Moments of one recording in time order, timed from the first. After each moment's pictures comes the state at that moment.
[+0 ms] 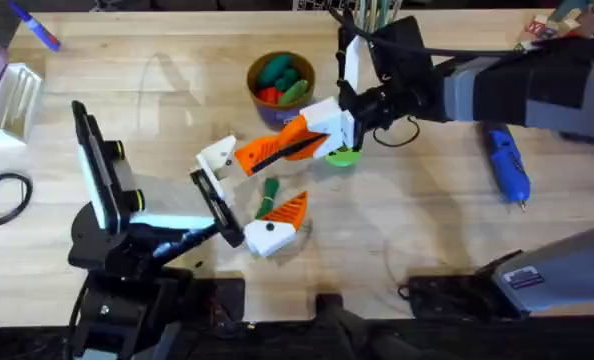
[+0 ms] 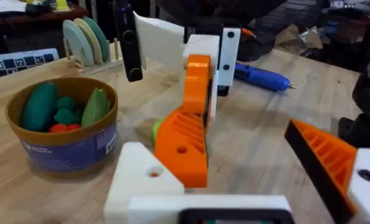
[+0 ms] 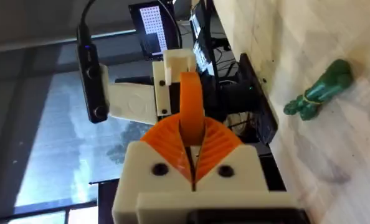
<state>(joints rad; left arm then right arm) -0.14 0.01 0.01 -0.07 0.87 -0.06 0.42 1.72 0.95 -0.19 -1.42 0.67</state>
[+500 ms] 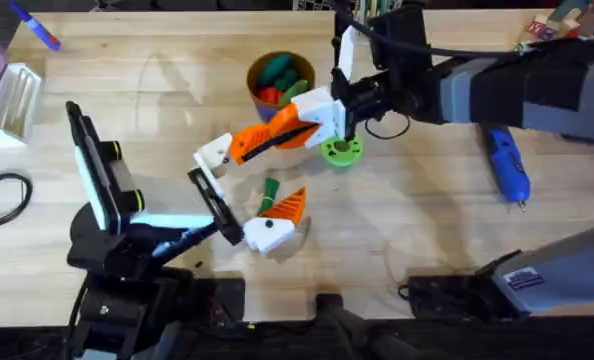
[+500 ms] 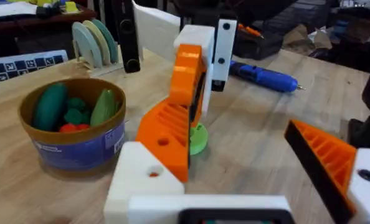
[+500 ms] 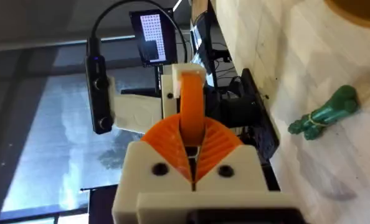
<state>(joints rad) -0.14 0.01 0.01 -0.07 0.85 -0.05 0.44 1.72 0.95 0.03 -1.39 0.85</state>
